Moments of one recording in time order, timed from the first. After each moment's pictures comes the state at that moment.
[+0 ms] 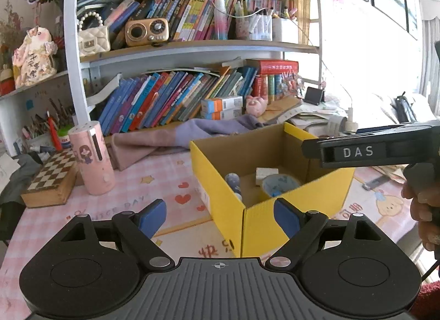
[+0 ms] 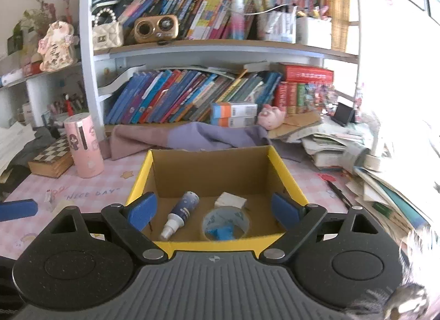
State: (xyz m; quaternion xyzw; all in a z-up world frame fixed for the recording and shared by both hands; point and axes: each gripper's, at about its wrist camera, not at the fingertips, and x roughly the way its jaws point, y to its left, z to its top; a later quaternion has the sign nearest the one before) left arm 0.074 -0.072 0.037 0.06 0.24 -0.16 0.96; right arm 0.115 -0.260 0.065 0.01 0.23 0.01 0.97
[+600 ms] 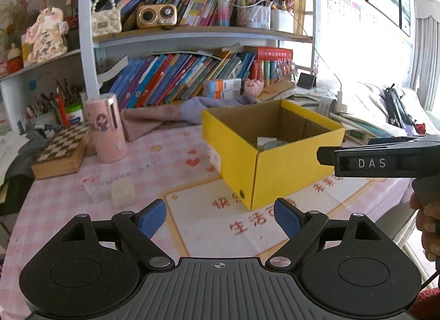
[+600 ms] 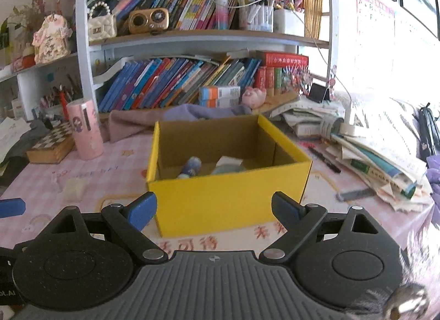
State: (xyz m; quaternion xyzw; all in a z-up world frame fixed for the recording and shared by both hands) left arm 0.022 -0.012 0.021 0.05 0.27 -0.17 0.95; right arm 0.036 -0.207 0.042 0.02 0.25 -0.04 0.97
